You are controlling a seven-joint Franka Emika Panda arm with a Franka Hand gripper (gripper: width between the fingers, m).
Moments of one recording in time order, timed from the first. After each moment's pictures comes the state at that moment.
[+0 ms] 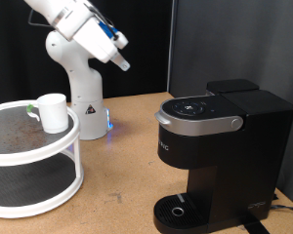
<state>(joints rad) 0.37 -0.61 -0.57 -2.59 0.59 2.22 -1.08</state>
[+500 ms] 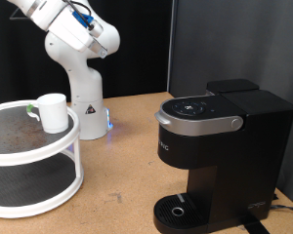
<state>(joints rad) 0.28 -0.67 -0.63 -2.55 0.51 1.98 -1.07</state>
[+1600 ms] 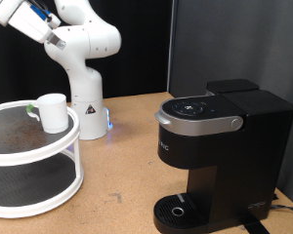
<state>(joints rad) 0.15 -0.78 -0.77 -2.51 0.31 1.66 -1.24</state>
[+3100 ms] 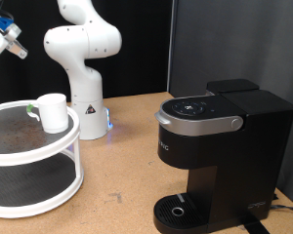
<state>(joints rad) 0.09 -0.73 -0.92 -2.43 0.14 1.58 -1.31</state>
